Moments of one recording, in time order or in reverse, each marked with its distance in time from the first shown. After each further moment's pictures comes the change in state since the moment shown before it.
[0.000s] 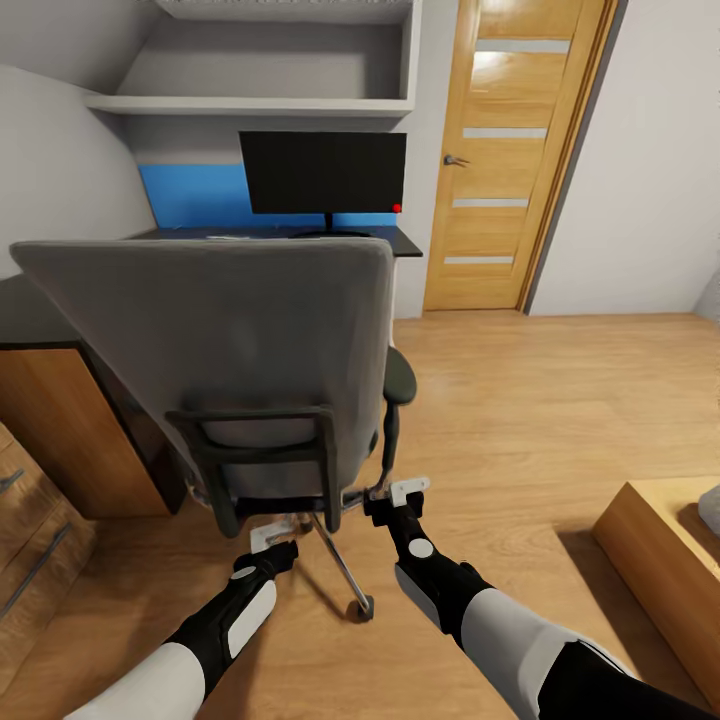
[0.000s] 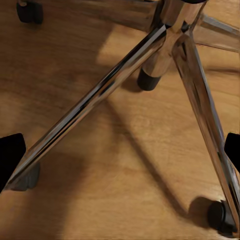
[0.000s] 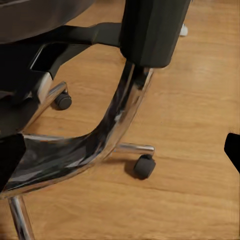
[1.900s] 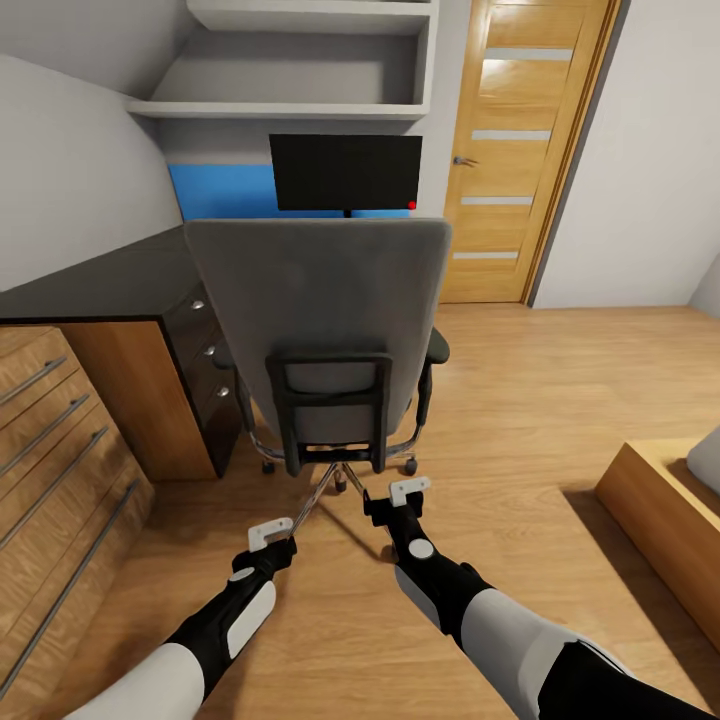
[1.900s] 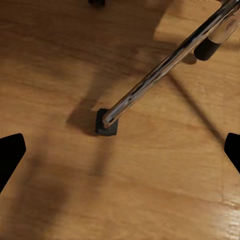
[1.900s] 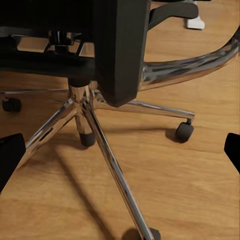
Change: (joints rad) left arm 0.000 0.001 0.001 0.006 -0.002 -0.048 -0.002; right arm 0.001 0.000 0.001 0.000 0.000 -0.009 0.003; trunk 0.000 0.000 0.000
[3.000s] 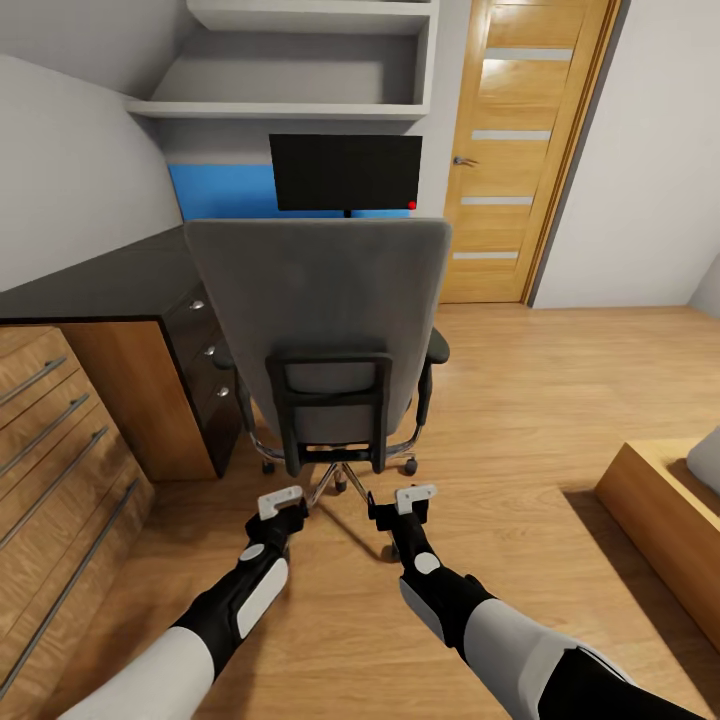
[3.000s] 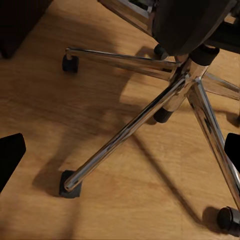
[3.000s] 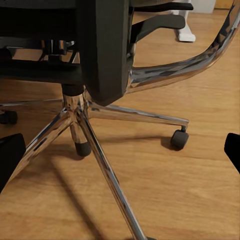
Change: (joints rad) left arm -0.022 -0.016 -0.012 -0.117 -0.028 -0.086 0.008; right arm 0.019 0.000 0.001 0.052 -0.001 -0.137 -0.002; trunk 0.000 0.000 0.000
